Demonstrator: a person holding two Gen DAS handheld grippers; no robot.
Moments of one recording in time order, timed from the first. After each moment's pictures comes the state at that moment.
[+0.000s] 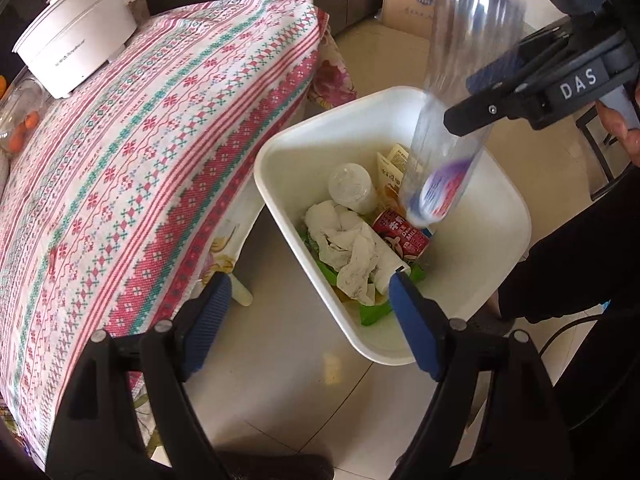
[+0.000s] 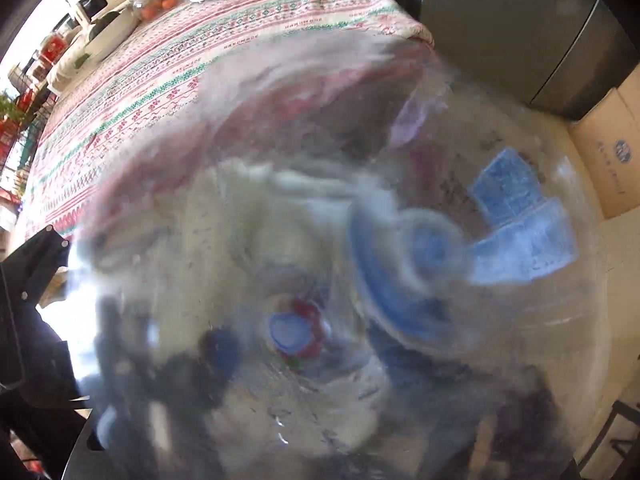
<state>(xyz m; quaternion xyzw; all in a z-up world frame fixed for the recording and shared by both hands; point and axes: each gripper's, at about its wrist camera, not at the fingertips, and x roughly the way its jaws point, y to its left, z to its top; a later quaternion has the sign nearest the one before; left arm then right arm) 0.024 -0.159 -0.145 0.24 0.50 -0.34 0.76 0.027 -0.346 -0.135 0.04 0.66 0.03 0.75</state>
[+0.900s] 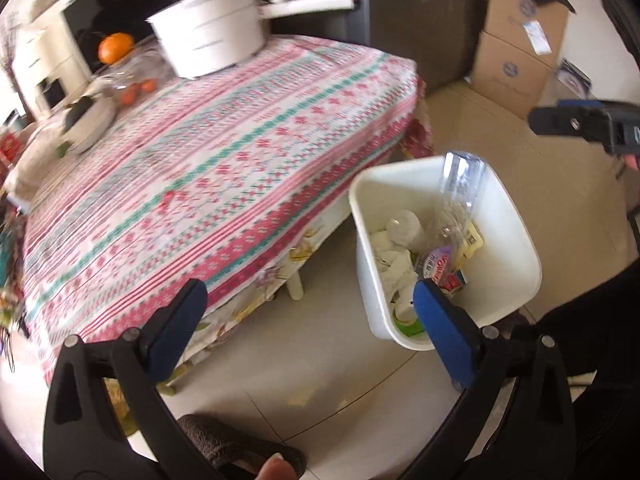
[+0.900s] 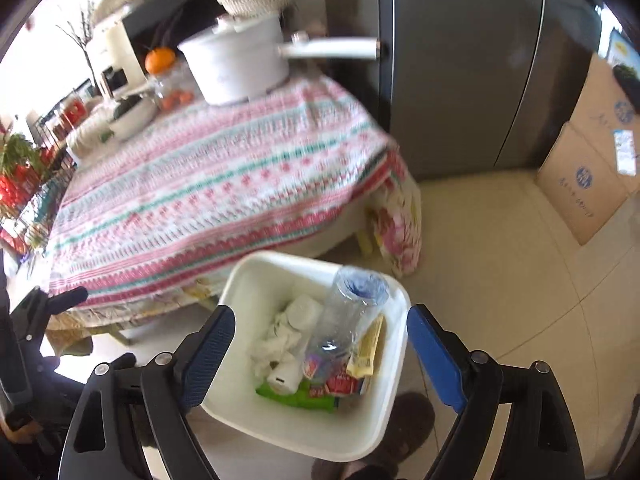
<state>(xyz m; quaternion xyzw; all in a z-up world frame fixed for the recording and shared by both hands) -0.018 -0.102 -0.079 0.16 0.46 -0.17 0.86 -0.018 -0.337 -0.048 0.05 0.51 -0.01 0.86</state>
